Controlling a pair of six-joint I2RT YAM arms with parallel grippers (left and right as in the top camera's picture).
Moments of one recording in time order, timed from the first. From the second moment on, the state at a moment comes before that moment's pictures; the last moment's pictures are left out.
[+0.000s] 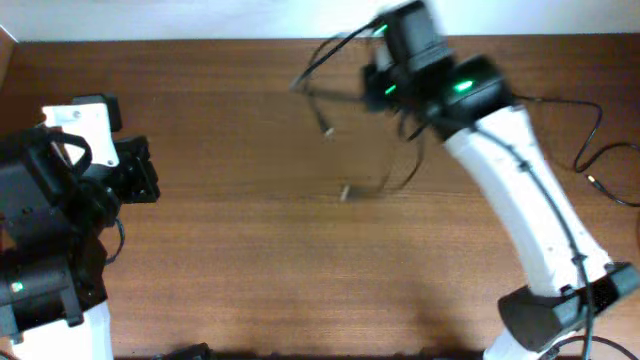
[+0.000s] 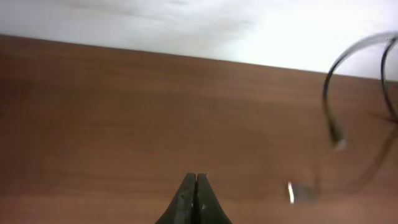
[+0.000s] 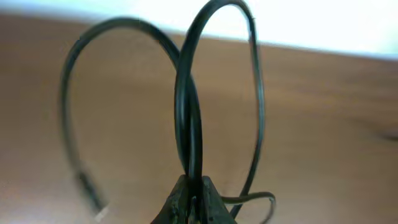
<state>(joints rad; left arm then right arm) 0.29 1.06 1.44 -0.97 0.35 0.04 0.45 1.84 2.09 -1.08 0.15 0.23</state>
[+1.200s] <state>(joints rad) 0.09 0.50 1.44 -1.03 0.21 0.22 -0.73 1.54 2.96 -1.69 -0.66 -0.07</state>
